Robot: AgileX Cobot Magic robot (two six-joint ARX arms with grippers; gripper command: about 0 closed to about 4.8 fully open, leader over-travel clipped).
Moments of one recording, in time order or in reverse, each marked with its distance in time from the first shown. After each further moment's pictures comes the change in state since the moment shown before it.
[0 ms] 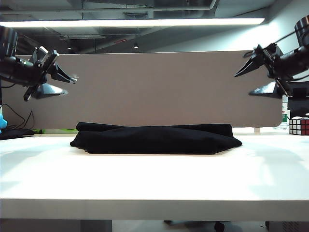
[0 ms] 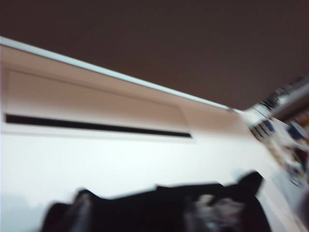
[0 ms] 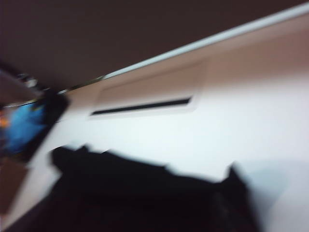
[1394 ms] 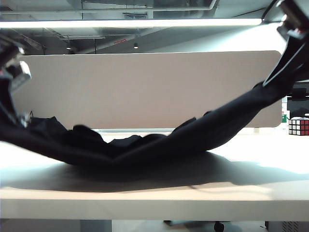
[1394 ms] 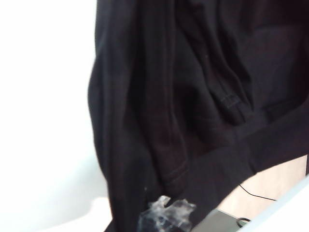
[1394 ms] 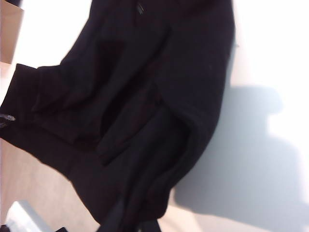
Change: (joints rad) left arm -0.098 -0.699 -0.724 -0.996 -0.169 0.450; right arm 0.151 -0.855 -0.772 -0.581 0.111 -0.245
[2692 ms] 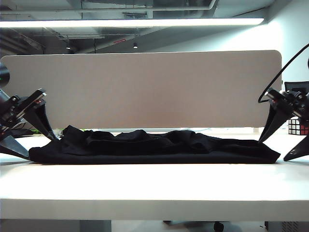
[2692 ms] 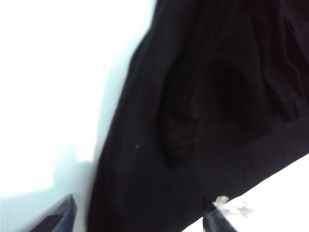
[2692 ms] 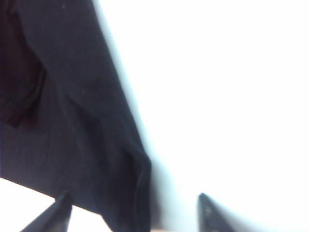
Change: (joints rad) left arm 0.065 0.453 0.273 0.253 0.045 -0.021; right arm -0.090 0.534 0.153 0.196 0.132 0.000
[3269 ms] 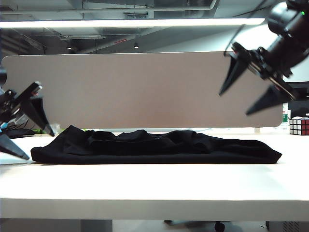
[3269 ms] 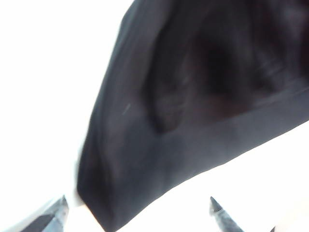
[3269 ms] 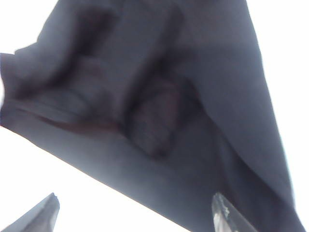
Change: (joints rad) left arm 0.016 0.007 0.047 -0.161 0.051 0.024; right arm 0.138 0.006 0.343 -0.261 -0.011 -0.048
